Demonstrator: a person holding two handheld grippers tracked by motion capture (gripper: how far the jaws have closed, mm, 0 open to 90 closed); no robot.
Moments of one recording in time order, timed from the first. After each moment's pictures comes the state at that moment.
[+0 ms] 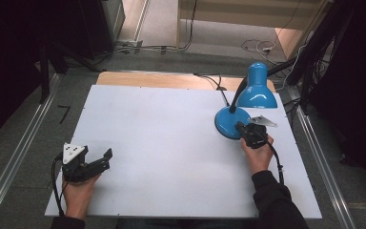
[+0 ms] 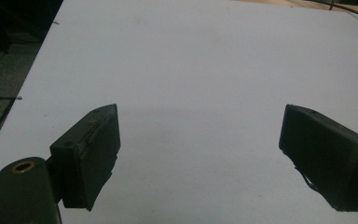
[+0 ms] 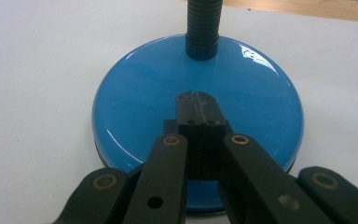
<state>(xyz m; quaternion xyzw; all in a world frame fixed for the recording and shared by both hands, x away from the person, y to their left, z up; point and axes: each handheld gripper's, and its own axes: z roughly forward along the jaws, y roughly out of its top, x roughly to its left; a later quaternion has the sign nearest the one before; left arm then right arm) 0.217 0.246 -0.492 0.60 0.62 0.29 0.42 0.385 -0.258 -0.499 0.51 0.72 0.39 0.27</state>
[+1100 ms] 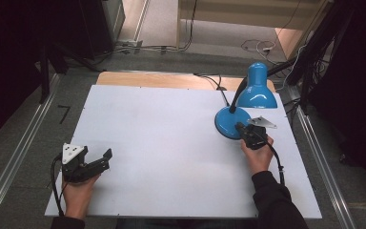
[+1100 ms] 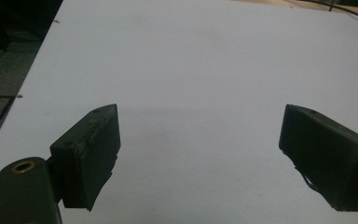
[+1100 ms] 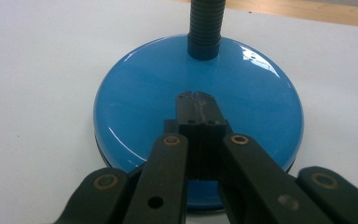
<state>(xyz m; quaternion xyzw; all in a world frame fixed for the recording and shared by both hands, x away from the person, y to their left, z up) 0.216 0.247 -0.492 0.60 0.62 0.29 0.42 0.382 -0.257 -0.500 0.50 0.72 0.39 0.28</state>
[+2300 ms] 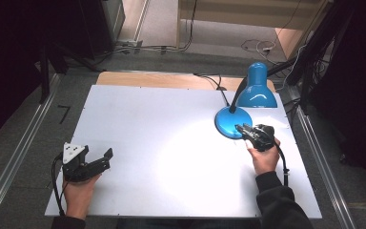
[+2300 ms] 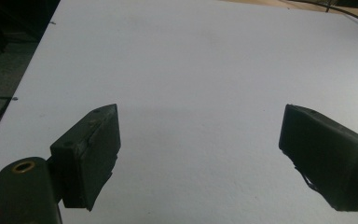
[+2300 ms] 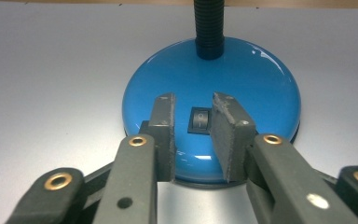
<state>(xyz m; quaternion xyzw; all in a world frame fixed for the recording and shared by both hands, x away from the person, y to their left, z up) 0.217 0.245 -0.491 0.60 0.62 0.29 0.42 0.369 -0.273 -0.482 0.52 0.71 0.42 0.22</state>
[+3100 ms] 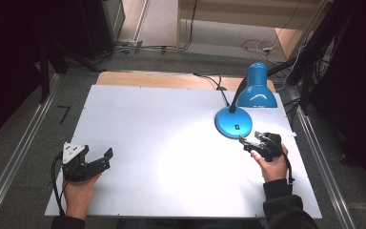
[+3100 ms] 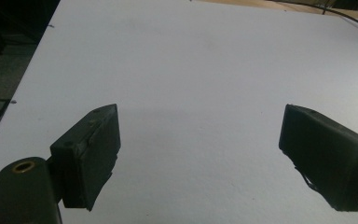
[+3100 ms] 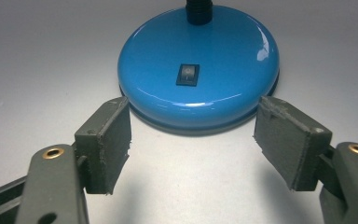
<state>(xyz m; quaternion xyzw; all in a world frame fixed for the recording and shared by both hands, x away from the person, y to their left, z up) 0.217 0.245 -0.490 0.60 0.61 0.29 0.43 0.341 -0.291 -0.481 0.52 0.72 0.39 0.21</state>
